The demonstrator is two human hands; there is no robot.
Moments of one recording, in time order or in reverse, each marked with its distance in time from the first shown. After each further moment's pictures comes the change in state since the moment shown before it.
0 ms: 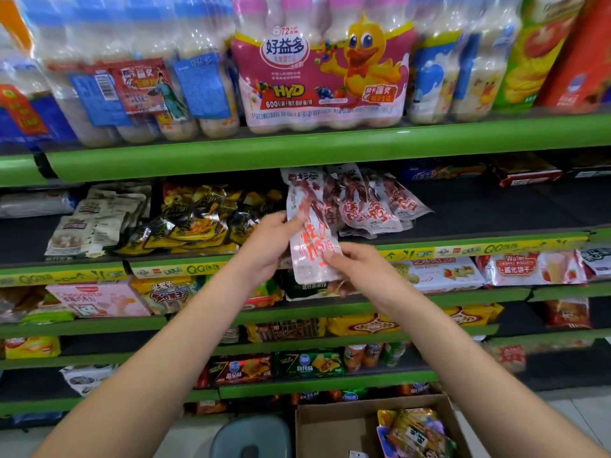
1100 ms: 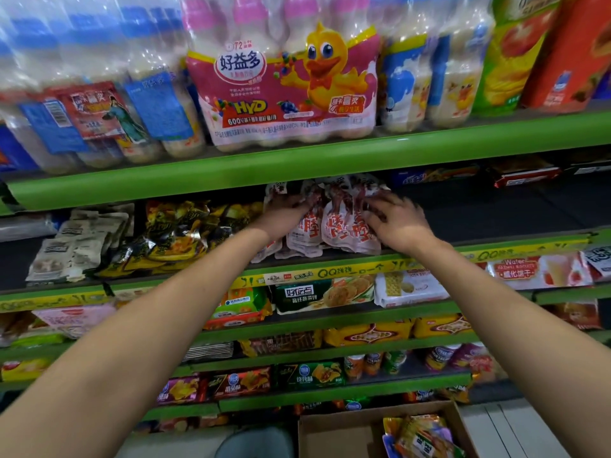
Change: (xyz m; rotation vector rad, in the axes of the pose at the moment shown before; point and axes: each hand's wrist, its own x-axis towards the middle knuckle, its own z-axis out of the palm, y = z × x) left_hand 0.119 0.014 0.016 1.046 -0.034 0.039; right_hand 0.109 0.012 -0.139 -1.124 0.338 -0.122
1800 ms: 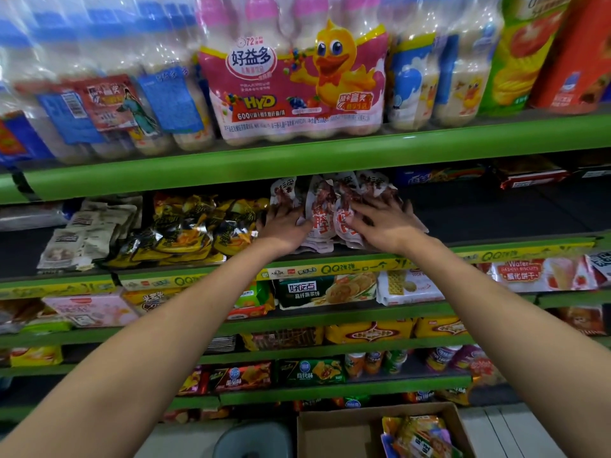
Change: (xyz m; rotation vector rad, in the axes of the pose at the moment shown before) left_hand -0.016 -0.019 0.027 0.256 0.066 -0.085; right_hand 0.002 -0.020 0.004 -0.101 -0.196 -0.079
